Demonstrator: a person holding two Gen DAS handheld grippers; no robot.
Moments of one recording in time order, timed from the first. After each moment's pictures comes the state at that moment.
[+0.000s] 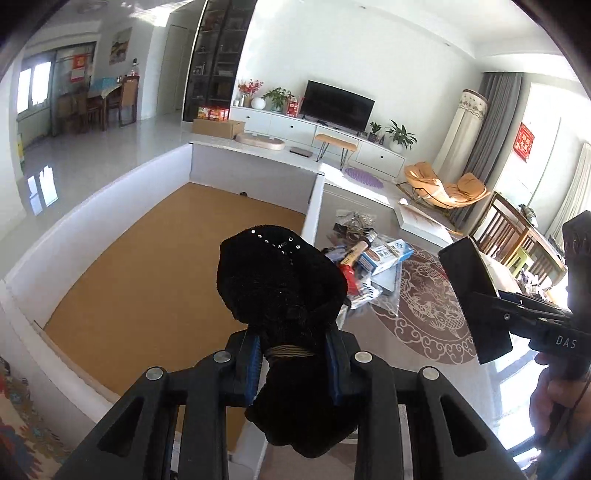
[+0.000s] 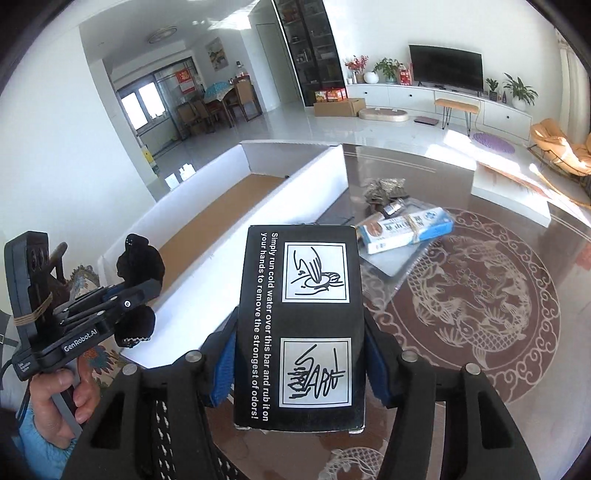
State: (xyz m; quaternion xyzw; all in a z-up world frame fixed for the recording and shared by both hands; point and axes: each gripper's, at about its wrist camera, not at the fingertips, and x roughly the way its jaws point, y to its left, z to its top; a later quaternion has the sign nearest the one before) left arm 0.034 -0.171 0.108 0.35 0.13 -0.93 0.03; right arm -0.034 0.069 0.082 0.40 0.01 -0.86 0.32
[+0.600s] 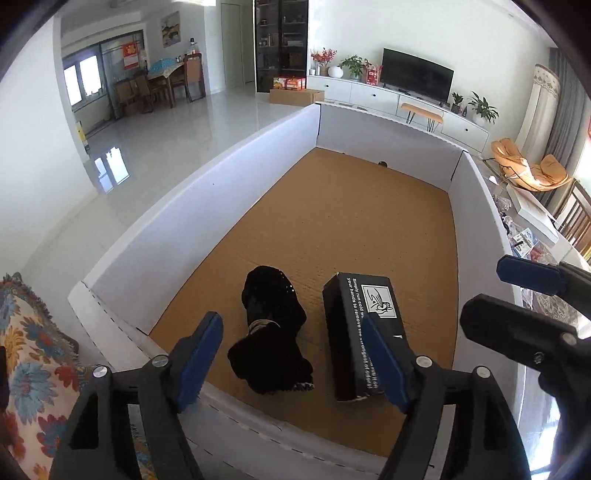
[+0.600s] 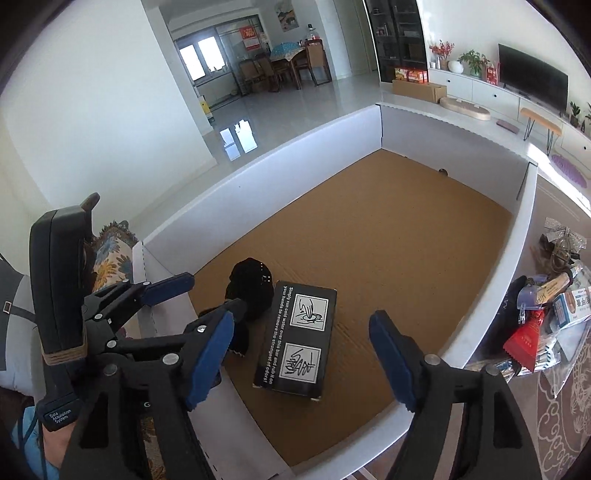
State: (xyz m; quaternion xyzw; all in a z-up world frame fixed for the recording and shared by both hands) left arm 0.013 -0.282 0.062 0.41 0.09 -0.89 0.17; right arm -0.037 -0.174 0.039 0.43 0.07 -0.80 0.41
